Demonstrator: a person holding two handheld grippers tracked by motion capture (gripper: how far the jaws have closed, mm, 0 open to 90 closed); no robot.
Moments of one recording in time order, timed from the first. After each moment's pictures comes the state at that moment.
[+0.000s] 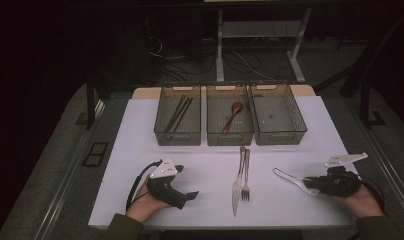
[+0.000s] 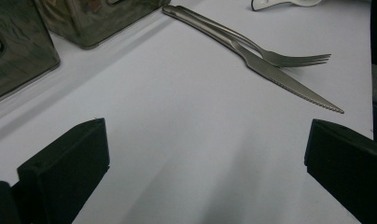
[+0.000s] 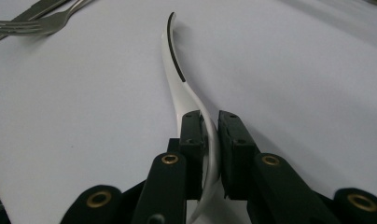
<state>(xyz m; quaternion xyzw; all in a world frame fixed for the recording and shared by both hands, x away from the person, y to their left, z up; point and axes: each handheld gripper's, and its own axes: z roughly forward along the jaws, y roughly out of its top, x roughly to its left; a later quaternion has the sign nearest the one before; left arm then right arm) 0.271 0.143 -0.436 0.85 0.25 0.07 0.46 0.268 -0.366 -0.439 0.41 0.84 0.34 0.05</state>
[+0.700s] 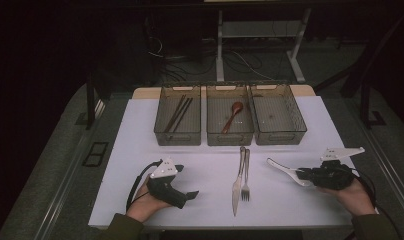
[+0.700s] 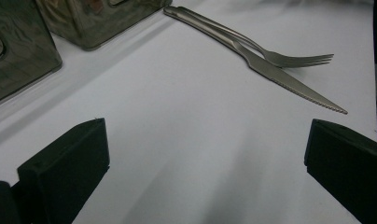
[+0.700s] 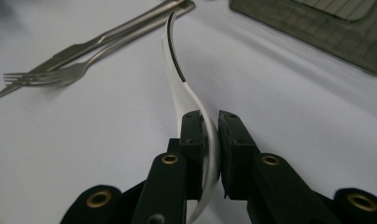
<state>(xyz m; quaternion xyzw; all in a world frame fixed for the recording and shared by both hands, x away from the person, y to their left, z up) 0.272 0.142 -0.437 0.85 0.25 0.08 0.46 0.280 -0.348 -0.425 0.39 0.83 0.39 0.08</state>
